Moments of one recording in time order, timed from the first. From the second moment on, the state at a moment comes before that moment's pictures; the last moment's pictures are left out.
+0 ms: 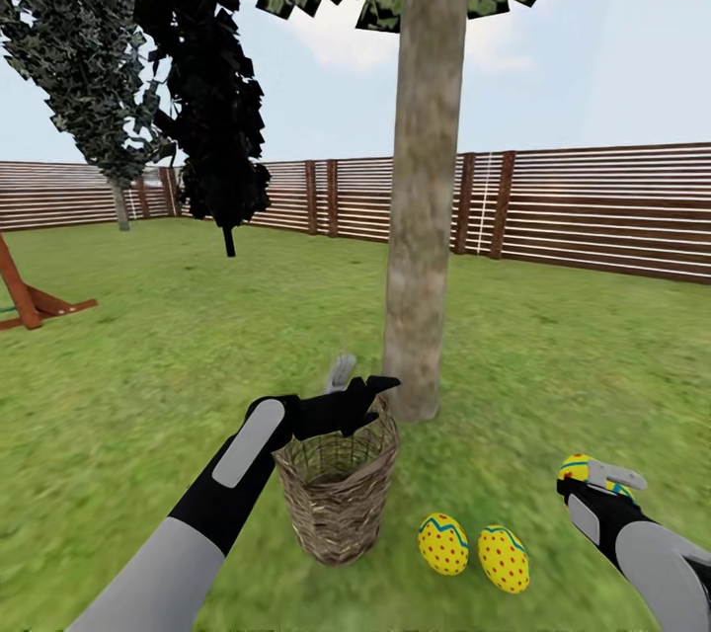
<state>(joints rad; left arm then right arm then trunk) -0.66 -0.10 -0.35 -1.09 1.43 0.75 0.19 -0.81 -0.26 -0.33 -0.05 0.08 0.02 -0.31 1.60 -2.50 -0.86</state>
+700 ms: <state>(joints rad) -0.66 -0.10 -0.35 -1.09 1.43 0.75 0.19 -0.80 -0.26 -0.32 -0.05 0.08 -0.06 -0.32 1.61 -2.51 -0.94</state>
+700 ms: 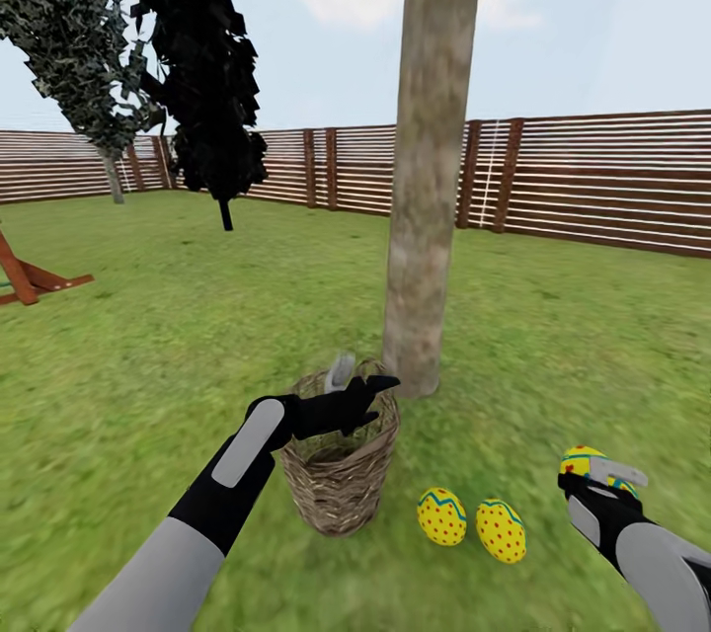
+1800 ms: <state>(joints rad) -0.66 -0.10 -0.35 -1.38 1.45 0.92 -0.12 -0.78 -0.21 -0.32 -0.04 0.08 -0.16 -0.32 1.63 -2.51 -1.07</state>
